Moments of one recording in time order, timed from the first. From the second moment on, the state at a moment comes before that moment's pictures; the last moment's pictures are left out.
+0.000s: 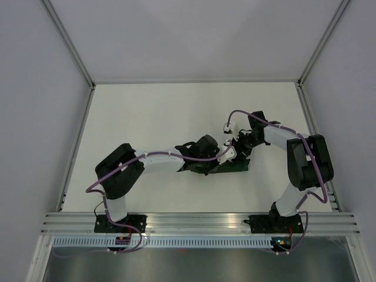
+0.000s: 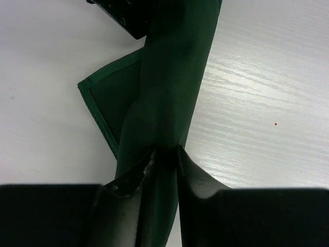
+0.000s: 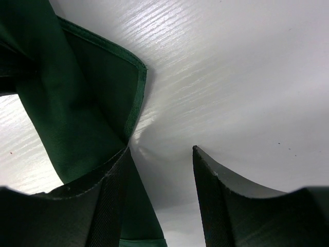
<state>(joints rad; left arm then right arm) -0.99 1.83 1.09 -0.07 0.19 0.25 0.18 1.74 0.99 -0.57 -0.62 -0.82</state>
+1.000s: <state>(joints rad) -1.07 1.78 1.00 0.10 -0.03 0.37 0.18 1.79 1.05 -0.57 -0.63 -0.82</state>
